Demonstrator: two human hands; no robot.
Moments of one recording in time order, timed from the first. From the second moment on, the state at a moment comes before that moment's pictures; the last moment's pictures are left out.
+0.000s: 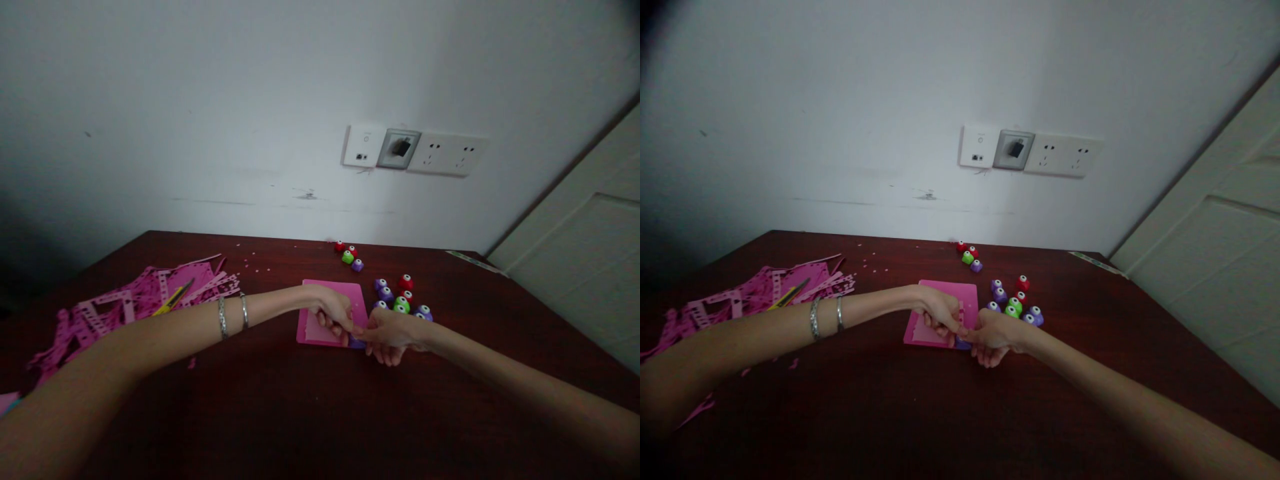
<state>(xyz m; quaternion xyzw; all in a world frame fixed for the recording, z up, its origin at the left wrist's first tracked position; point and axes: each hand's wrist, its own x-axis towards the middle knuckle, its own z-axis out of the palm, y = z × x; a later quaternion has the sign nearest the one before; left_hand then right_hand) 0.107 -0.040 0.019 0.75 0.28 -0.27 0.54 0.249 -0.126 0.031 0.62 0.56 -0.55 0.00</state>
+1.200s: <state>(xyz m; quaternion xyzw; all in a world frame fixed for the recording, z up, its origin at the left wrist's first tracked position) 0.040 -0.046 0.005 0.91 0.27 0.05 0.31 0.265 -0.159 0.007 0.52 0.78 -0.25 -0.23</state>
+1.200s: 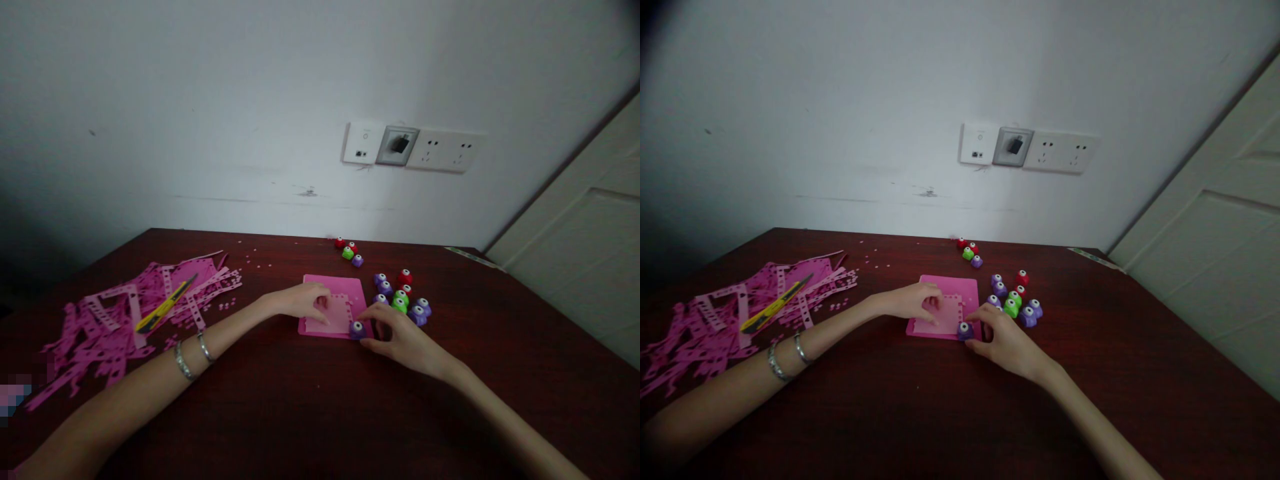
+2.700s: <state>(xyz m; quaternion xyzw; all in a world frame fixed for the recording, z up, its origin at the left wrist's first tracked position) 0.038 -0.044 0.002 0.92 0.24 0.06 0.31 0.304 -0.152 -0.003 0.61 0.76 -0.05 -0.23</state>
